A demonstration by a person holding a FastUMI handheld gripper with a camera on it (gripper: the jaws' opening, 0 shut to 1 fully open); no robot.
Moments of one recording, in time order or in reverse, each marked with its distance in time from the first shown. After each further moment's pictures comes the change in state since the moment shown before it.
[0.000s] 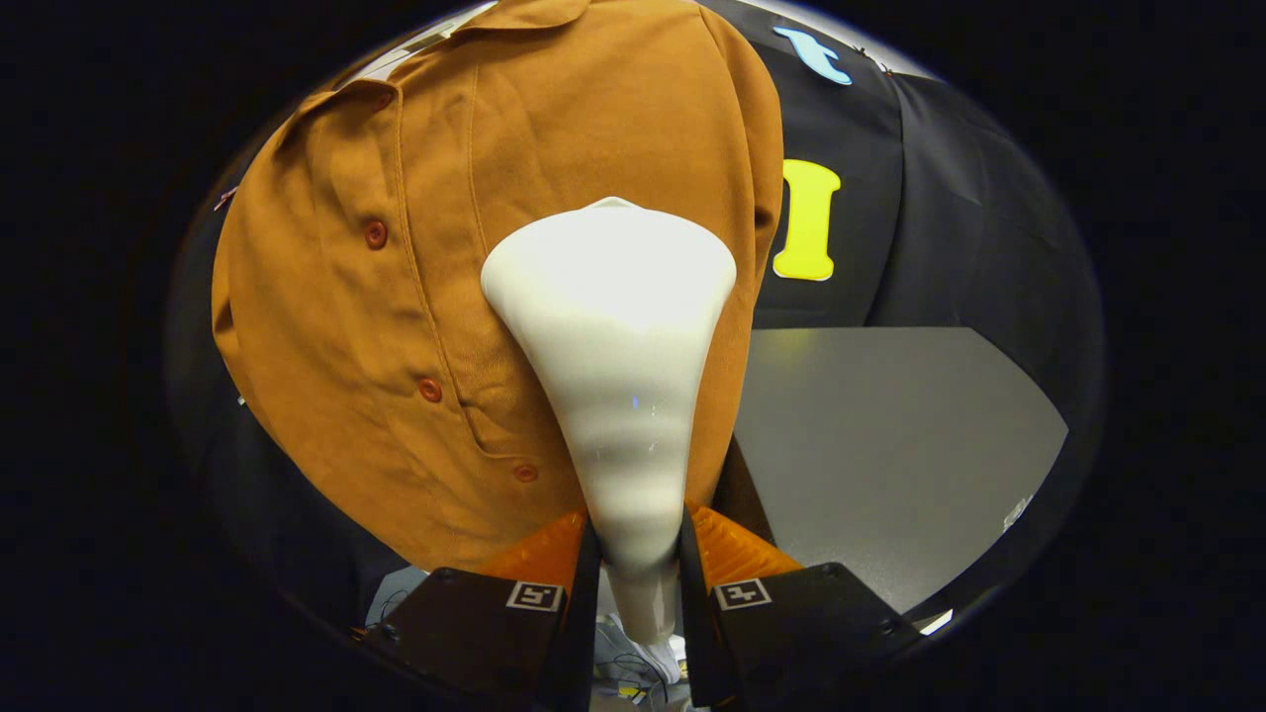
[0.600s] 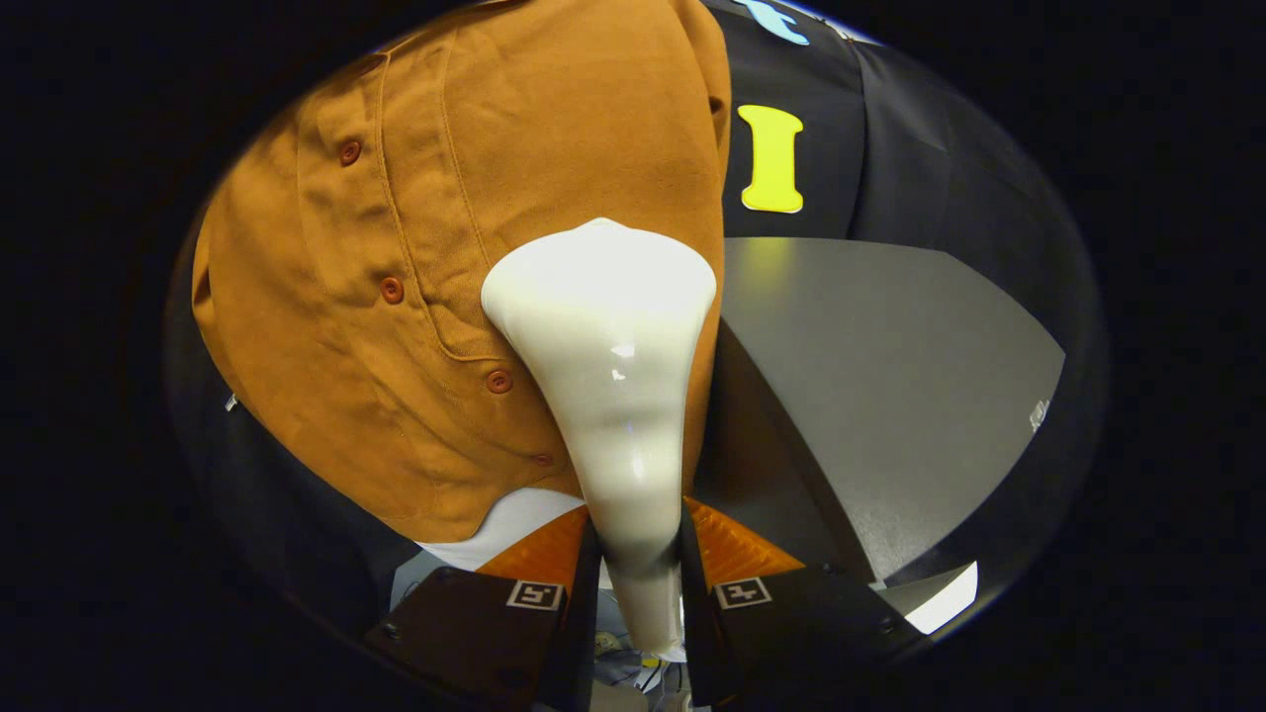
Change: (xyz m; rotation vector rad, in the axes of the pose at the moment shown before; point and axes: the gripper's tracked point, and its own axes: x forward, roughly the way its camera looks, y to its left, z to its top) arm -0.019 -0.008 -0.047 0.096 0.077 -0.089
